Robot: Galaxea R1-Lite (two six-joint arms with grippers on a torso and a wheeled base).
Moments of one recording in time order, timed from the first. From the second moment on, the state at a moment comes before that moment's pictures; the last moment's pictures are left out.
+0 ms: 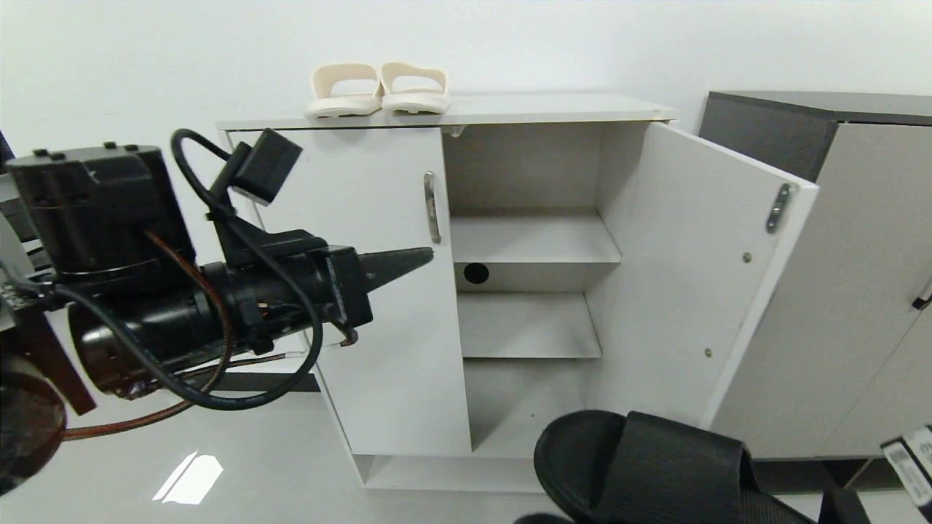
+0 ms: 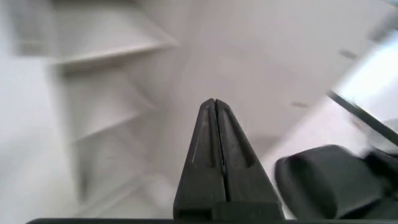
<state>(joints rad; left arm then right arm) -0.47 1.42 -0.79 -0.60 -0.37 -0.25 0.91 1.15 -0.24 -0.70 0.27 0.09</state>
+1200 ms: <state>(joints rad) 0.03 0.19 -0.02 -0.06 0.29 -0.03 0.91 1.41 -0.38 -0.71 -0.19 0.17</state>
